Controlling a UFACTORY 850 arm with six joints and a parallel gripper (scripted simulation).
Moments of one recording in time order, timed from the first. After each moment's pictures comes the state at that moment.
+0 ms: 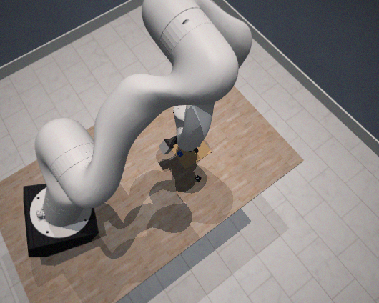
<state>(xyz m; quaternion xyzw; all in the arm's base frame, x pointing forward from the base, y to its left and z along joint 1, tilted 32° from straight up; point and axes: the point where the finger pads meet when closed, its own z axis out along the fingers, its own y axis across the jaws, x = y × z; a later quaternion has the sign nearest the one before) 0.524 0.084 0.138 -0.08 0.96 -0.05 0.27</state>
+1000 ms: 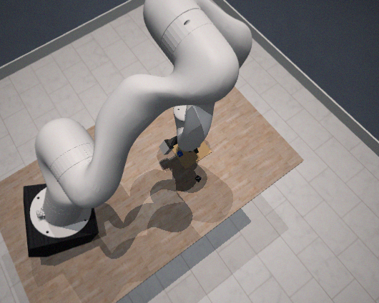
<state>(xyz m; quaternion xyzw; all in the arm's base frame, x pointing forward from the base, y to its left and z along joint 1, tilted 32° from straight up) 0.526 0.084 0.136 -0.08 0.96 -0.05 0.27</state>
